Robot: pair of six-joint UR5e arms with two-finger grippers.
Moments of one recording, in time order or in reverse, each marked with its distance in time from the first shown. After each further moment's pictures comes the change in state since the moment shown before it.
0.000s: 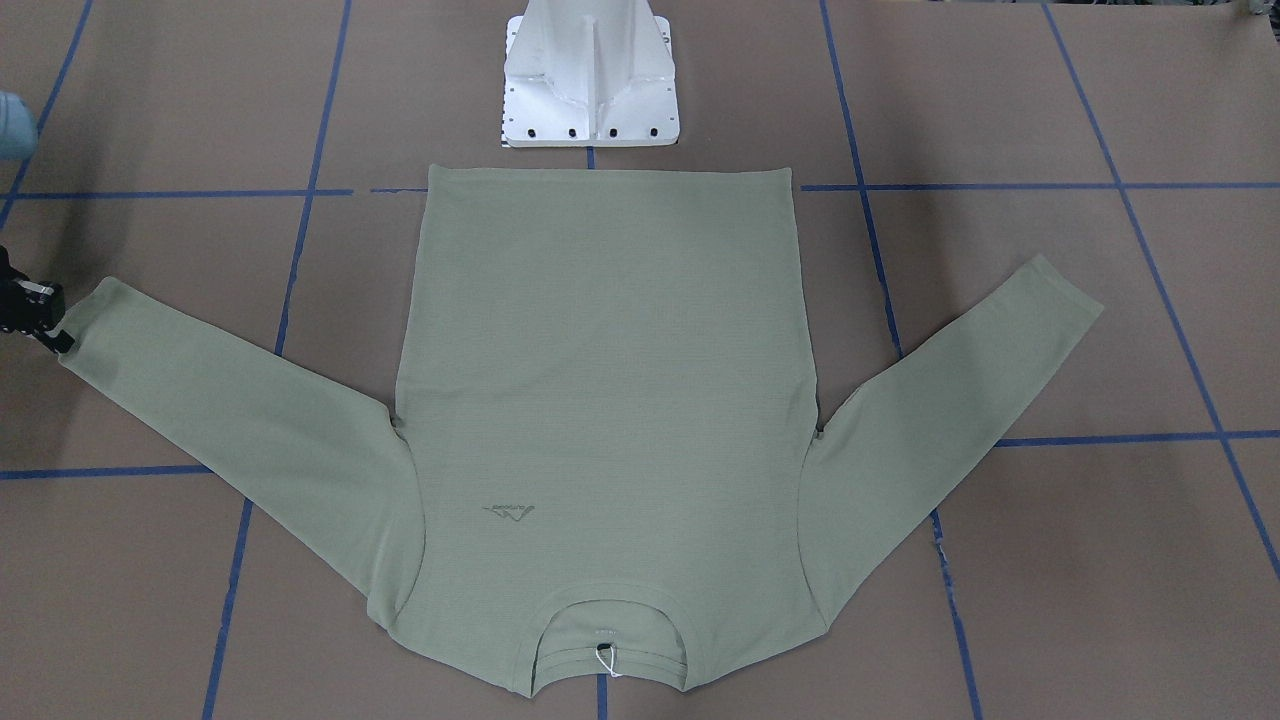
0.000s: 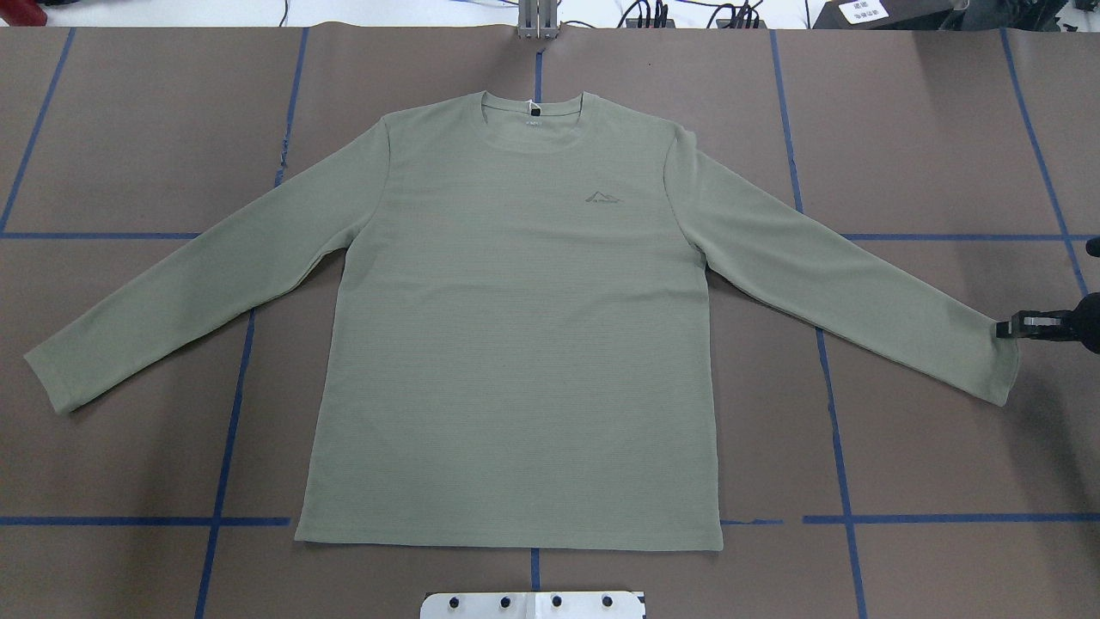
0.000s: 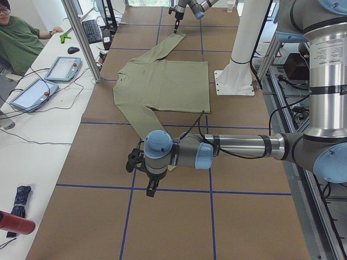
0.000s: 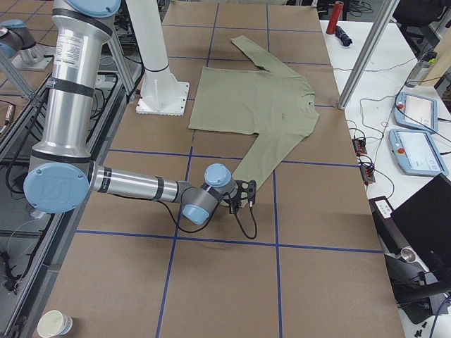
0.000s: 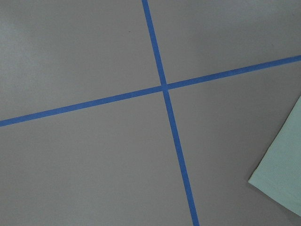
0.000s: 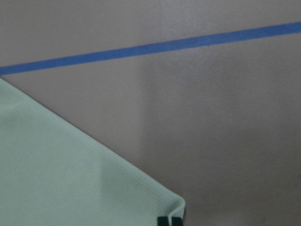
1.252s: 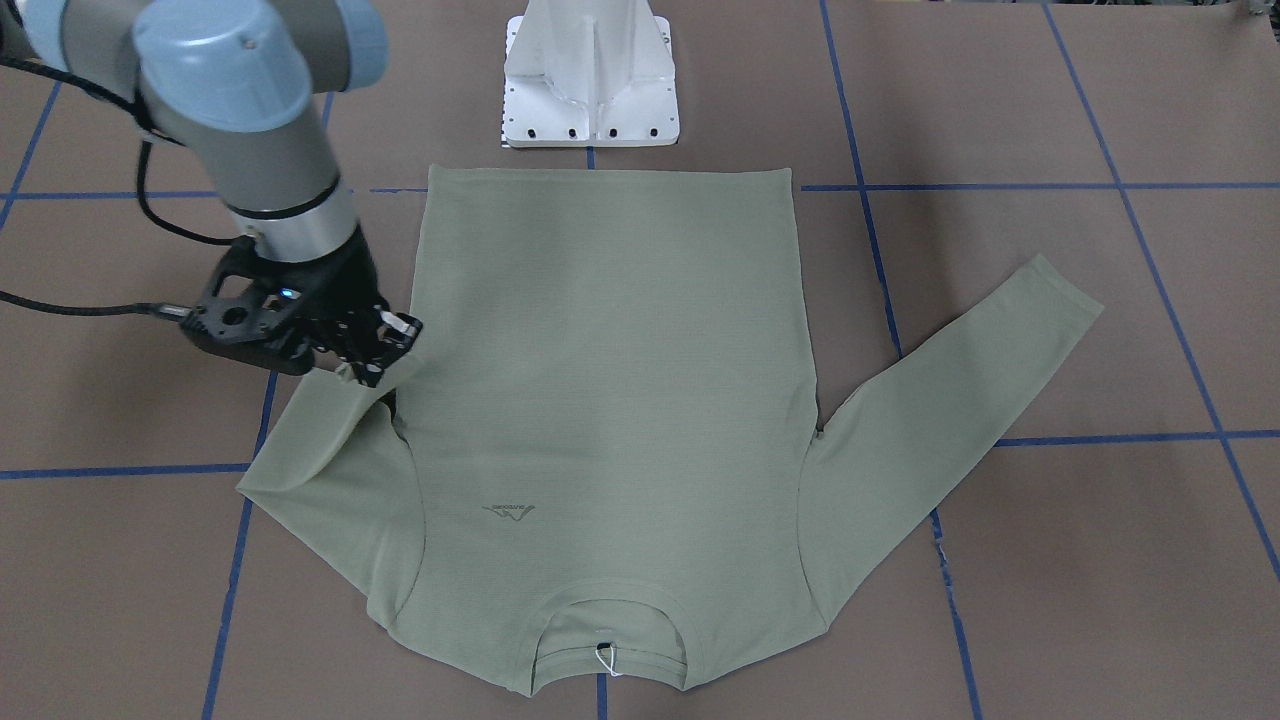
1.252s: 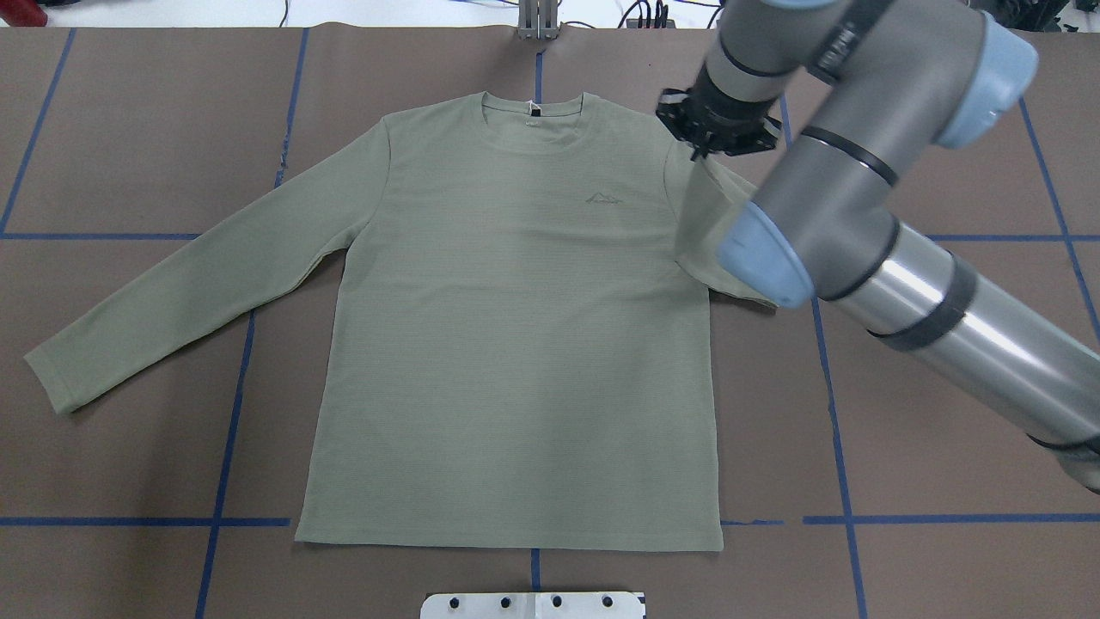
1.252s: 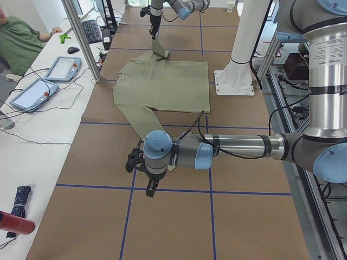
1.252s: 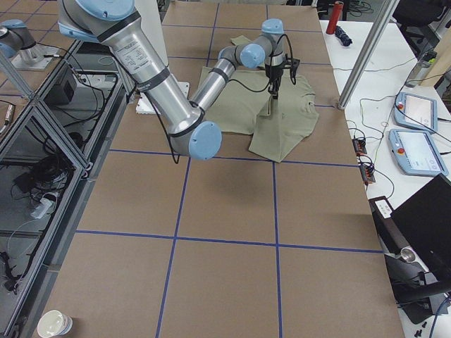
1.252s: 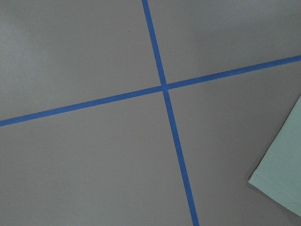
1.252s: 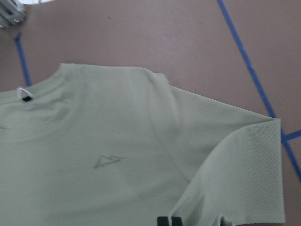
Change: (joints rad) left arm 0.000 -0.001 0.000 0.000 0.000 0.000; right arm -0.155 1.029 0.125 -1.308 -0.181 0.282
